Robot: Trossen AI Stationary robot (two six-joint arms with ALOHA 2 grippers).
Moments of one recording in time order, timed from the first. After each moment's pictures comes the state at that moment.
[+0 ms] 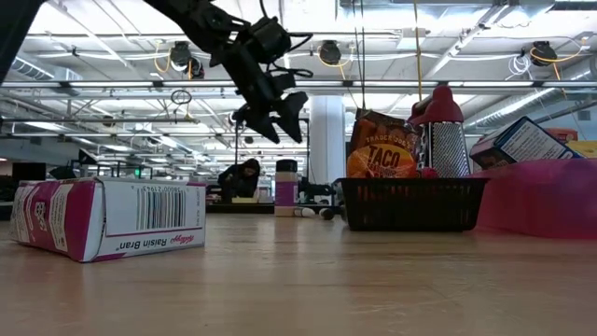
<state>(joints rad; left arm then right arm) 0.44 1.80 1.37 -0.31 -0.28 -0.10 0.72 1.31 0.66 0.52 1.23 -0.34</state>
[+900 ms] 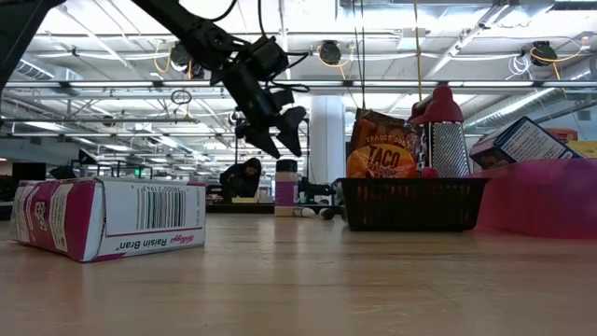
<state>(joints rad) 0.50 1.85 1.33 -0.22 -0.18 -0.10 0.72 1.31 0.66 0.52 1.23 -0.34</state>
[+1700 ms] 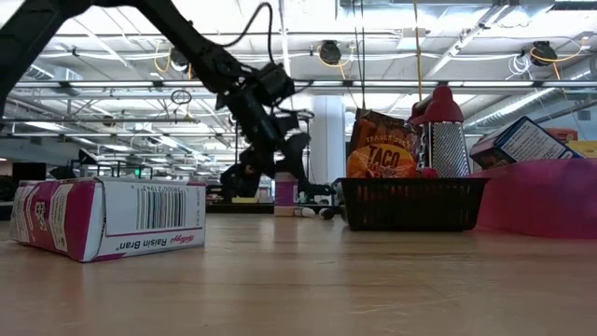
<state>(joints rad) 0.50 1.95 1.31 -0.14 -0.11 -0.13 0.72 1.31 0.66 0.52 1.23 -0.34</state>
